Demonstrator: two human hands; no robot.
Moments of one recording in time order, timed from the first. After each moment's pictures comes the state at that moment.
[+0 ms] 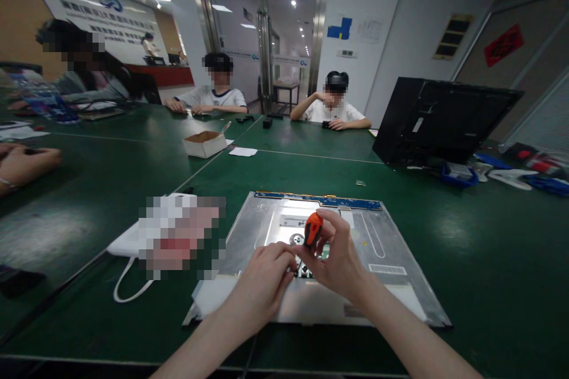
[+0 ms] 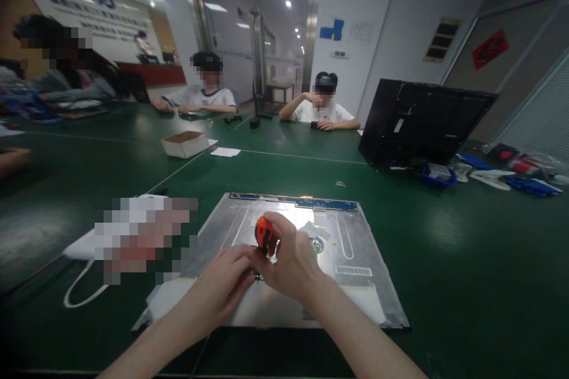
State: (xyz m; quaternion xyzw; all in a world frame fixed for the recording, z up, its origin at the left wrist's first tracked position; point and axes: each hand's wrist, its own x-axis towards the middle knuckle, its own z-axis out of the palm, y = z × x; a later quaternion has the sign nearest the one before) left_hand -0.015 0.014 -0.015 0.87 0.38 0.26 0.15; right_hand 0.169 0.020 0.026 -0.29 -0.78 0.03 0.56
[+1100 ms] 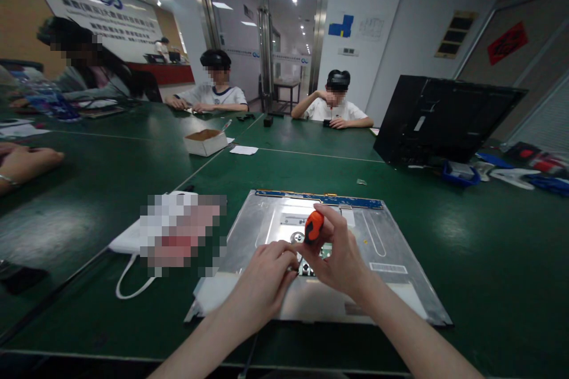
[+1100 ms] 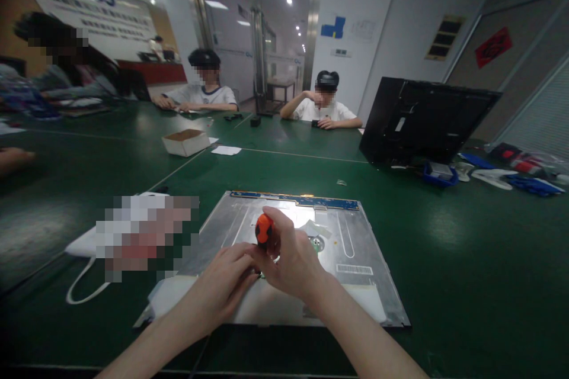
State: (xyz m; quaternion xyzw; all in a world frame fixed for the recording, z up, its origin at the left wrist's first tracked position) left_hand -0.014 0.010 -0.003 0.88 0.38 0.24 0.16; right_hand 0.171 0.020 0.025 -0.28 -0.78 0.09 0.55
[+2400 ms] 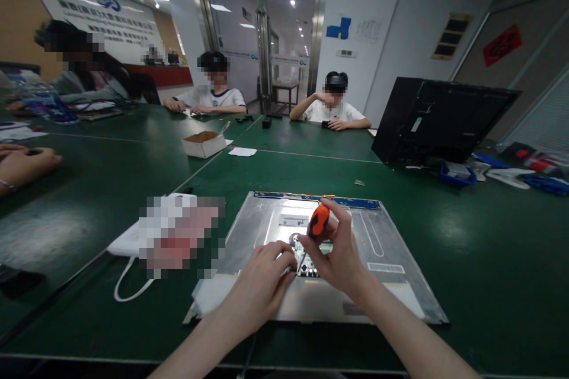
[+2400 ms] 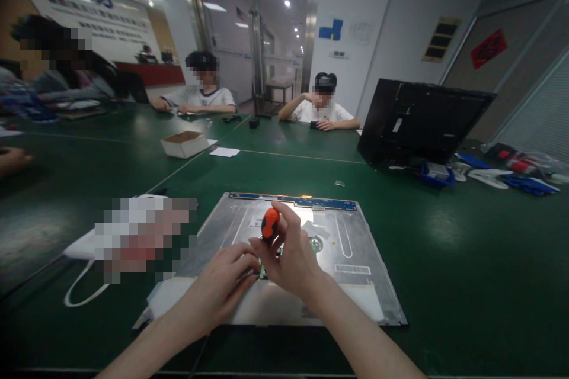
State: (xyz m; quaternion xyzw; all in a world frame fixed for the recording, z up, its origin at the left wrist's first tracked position) left_hand -0.016 0.010 -0.004 0.88 0.38 0.25 0.17; right_hand 0.167 0.020 0.030 -0.28 -0.75 0.11 0.59
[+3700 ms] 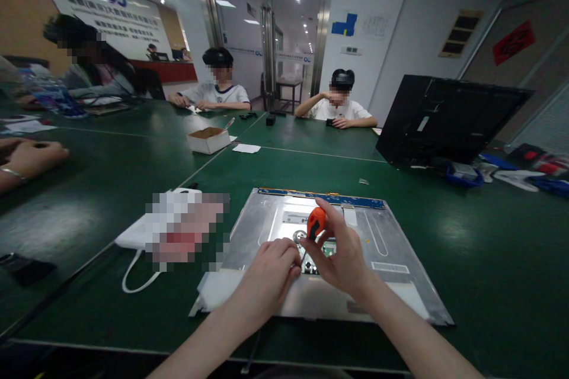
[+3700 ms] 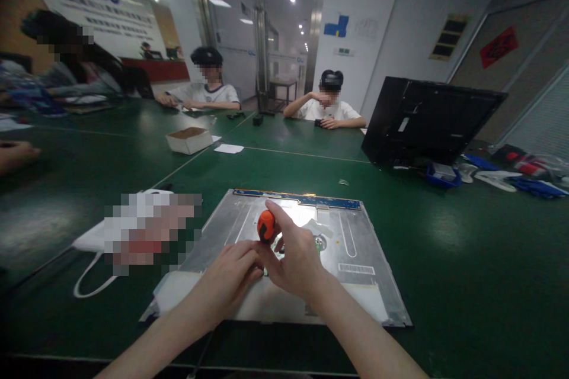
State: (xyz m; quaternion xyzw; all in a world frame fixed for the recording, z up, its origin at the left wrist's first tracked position) left_hand -0.008 0.009 0.006 0.88 0.41 0.20 0.11; right_hand 0.169 0.017 0.028 -0.32 -0.77 0.04 0.55
